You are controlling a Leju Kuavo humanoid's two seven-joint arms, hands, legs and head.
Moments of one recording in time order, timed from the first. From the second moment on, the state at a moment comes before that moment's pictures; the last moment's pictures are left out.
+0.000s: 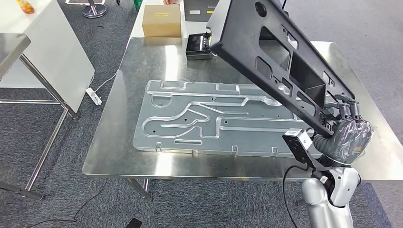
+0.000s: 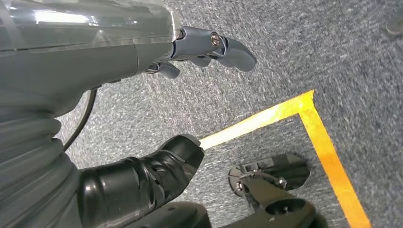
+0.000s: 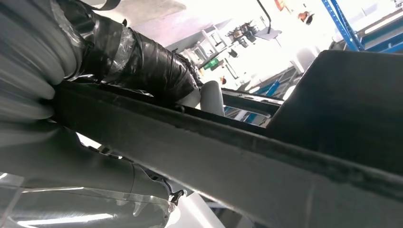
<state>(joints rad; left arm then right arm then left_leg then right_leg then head) -0.12 -0.20 0.95 -0.20 -1.31 0.10 -0.33 -0.22 -0.07 -0.01 -1.64 1.04 -0.70 -0.27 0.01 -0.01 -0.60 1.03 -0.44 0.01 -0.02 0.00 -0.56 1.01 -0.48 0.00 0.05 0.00</state>
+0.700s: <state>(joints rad) -0.15 -0.20 0.91 -0.20 -1.32 0.08 -0.28 -0.44 -0.18 0.07 -1.40 1.53 -0.66 0.05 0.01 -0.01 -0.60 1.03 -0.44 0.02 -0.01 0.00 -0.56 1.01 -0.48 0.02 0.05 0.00</state>
